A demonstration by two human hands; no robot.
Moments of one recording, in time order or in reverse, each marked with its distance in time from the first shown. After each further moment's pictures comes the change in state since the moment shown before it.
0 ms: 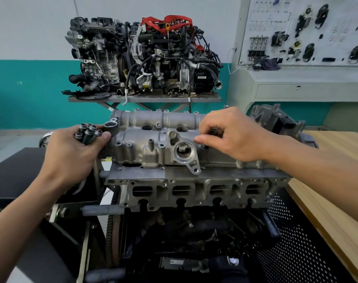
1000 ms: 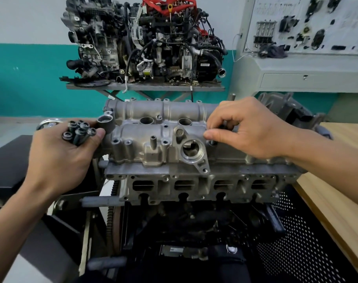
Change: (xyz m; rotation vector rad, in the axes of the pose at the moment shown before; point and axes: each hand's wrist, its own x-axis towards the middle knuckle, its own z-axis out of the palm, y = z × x) left_hand -0.012 -0.027 -0.010 0.065 0.051 0.128; right_hand -0.011 -0.003 -0.003 0.104 -0.024 0.020
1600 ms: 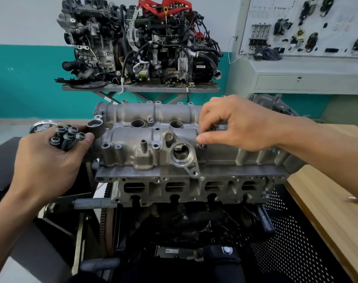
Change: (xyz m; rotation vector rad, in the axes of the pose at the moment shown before) left_hand -0.002 -0.005 -0.002 0.002 0.020 -0.087; right_hand 0.008 -0.002 -0.018 -0.069 -0.201 0.031
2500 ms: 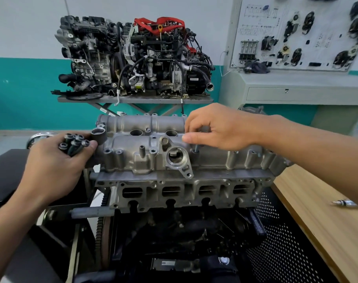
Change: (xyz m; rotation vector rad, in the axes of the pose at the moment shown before) left_hand 0.008 0.012 0.004 0.053 -0.045 -0.009; right_hand 0.018 -0.003 -0.010 -0.115 -0.085 -0.001
